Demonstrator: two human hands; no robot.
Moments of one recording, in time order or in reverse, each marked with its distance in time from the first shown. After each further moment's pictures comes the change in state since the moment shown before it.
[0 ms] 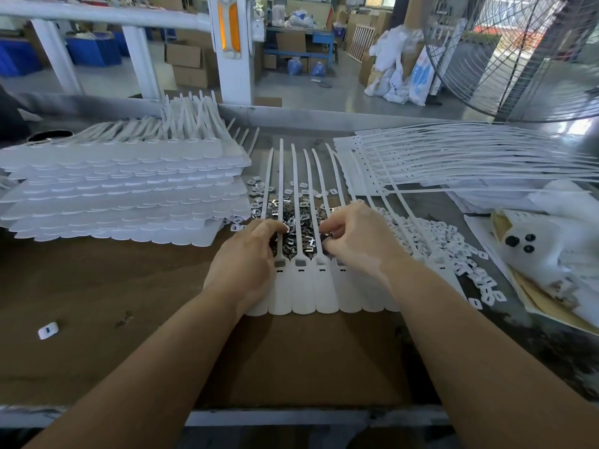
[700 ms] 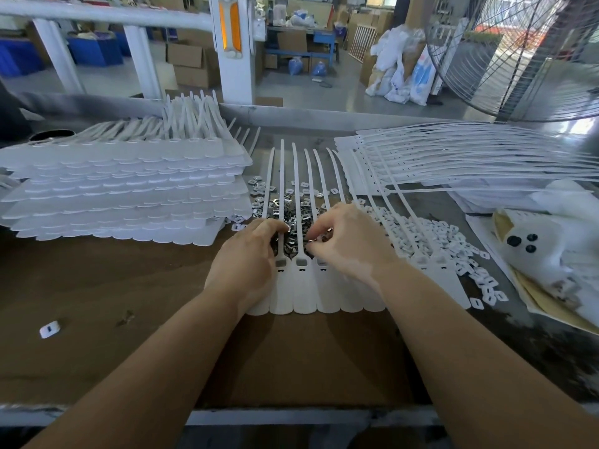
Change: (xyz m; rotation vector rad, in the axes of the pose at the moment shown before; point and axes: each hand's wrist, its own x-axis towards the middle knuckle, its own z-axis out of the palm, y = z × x) left_hand 0.000 -0.002 0.001 0.021 0.016 0.010; right_hand -0.003 -0.010 0.009 -0.071 0.043 -0.099
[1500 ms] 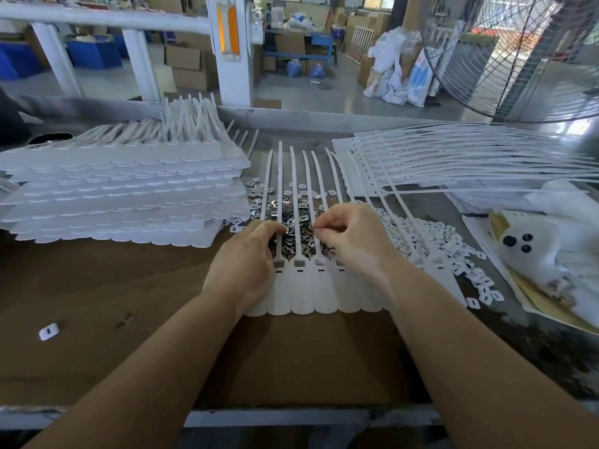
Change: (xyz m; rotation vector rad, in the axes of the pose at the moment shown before) left_hand 0.001 0.001 0.000 0.003 0.000 -0.001; right_hand -0.001 0.007 -0.005 0.394 0.034 0.122
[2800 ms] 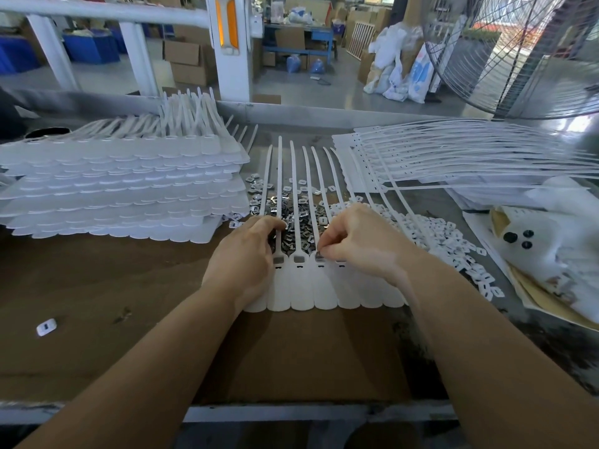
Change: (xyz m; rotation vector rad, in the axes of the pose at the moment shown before) left_hand 0.000 -0.005 0.003 -0.008 0.011 0.020; right_hand -0.009 -0.012 -0.017 -0.264 -0.287 0.025
